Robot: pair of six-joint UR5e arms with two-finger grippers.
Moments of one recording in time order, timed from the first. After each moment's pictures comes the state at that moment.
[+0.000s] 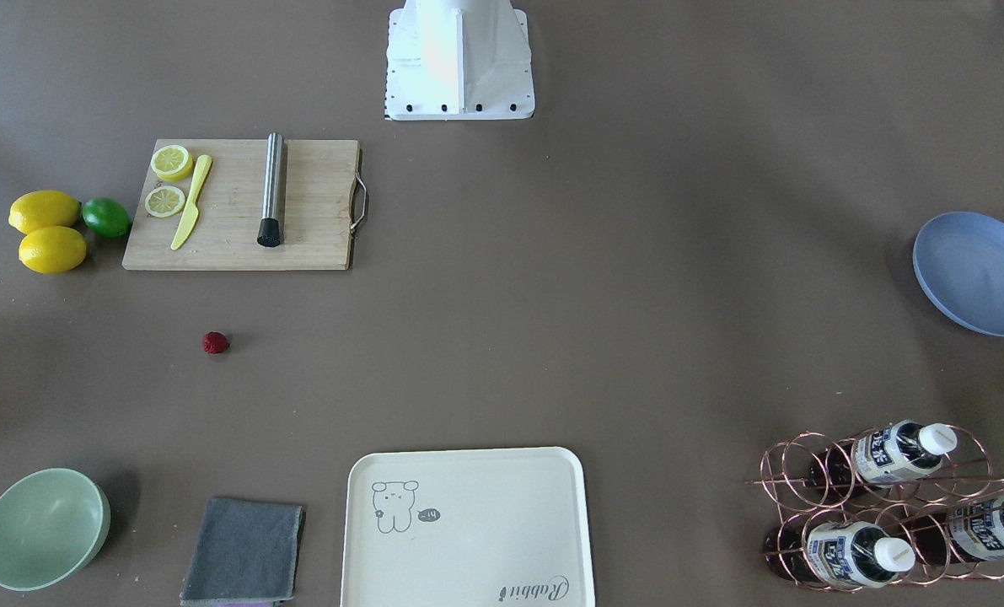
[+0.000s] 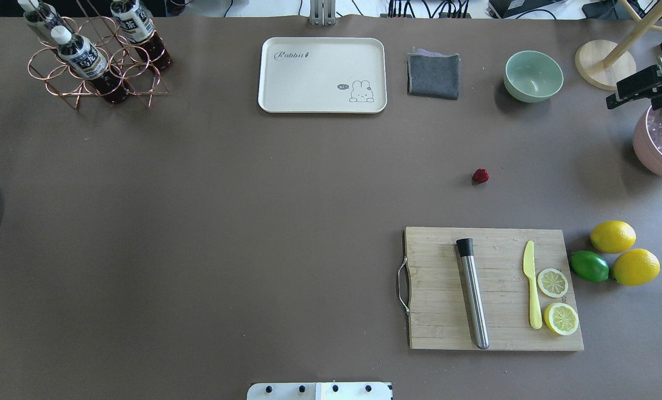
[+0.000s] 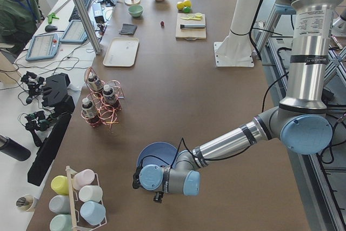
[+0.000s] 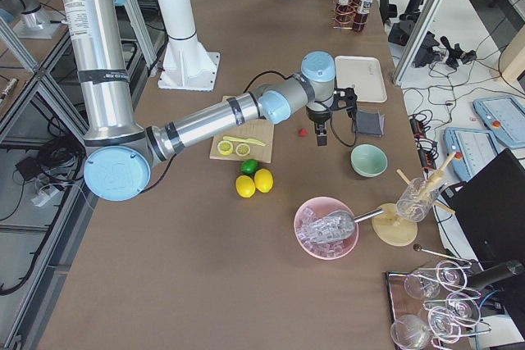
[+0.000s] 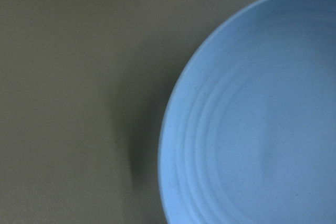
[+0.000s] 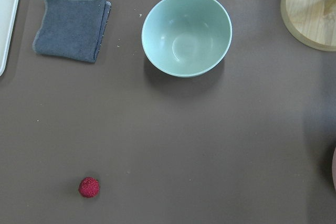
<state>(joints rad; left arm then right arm) -1.47 -1.60 -1.00 -2.14 -2.51 0.08 1.28 -1.44 1.84 -1.38 2.34 0.57</state>
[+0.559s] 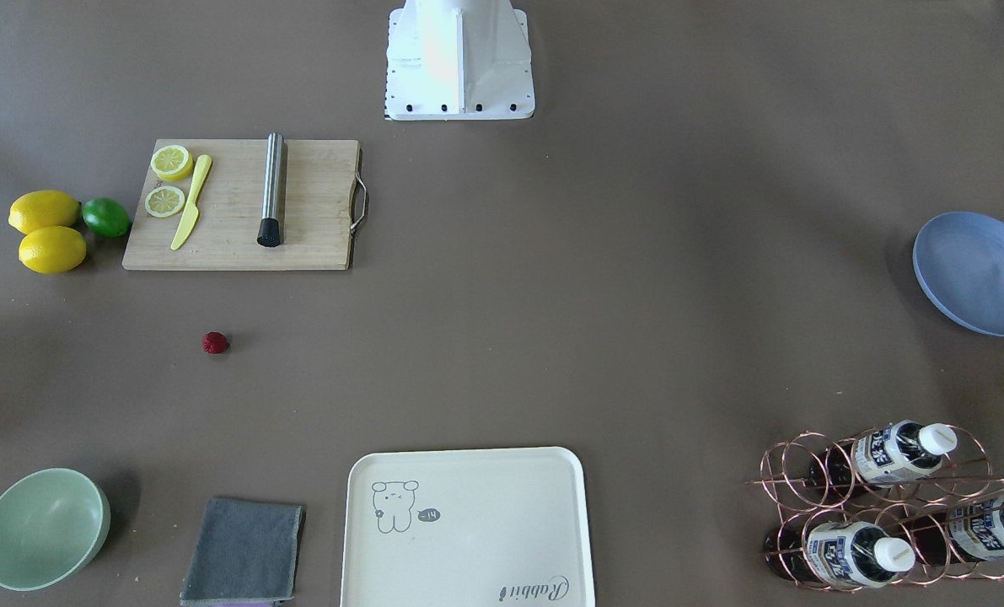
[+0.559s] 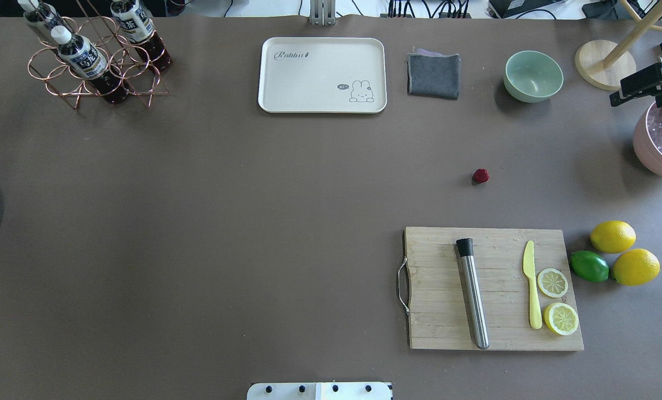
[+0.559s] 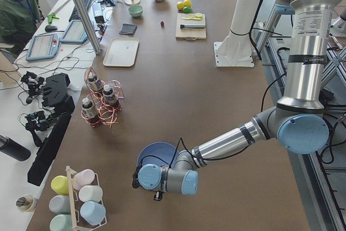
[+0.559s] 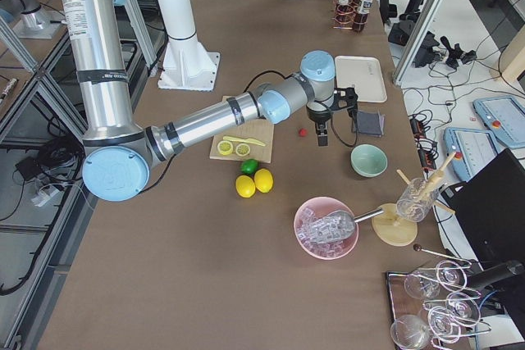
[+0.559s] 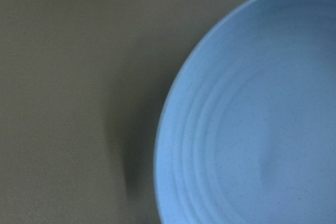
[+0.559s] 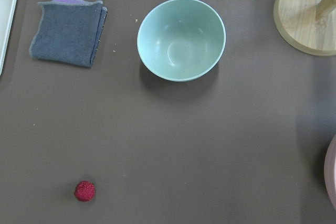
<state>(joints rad) -1.46 -1.61 -0.99 -2.14 -2.51 0.08 1.28 -1.44 1.85 -1.37 2.33 0.57</state>
